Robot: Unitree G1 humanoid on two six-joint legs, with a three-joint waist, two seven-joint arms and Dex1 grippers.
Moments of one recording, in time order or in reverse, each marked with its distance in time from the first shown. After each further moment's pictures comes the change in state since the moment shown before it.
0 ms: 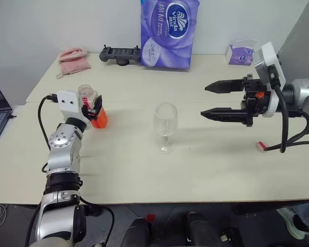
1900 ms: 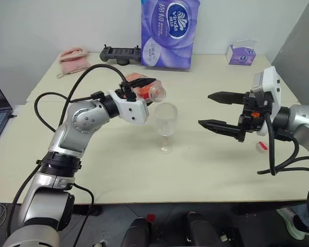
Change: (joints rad) left arm -0.177 0.193 -0.424 -0.247 0.540 -0.552 -0.234; right arm 0.263 0.039 -0.101 -0.217 0.056 -0.066 -0.203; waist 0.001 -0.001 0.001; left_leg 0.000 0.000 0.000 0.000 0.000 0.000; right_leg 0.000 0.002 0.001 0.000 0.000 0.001
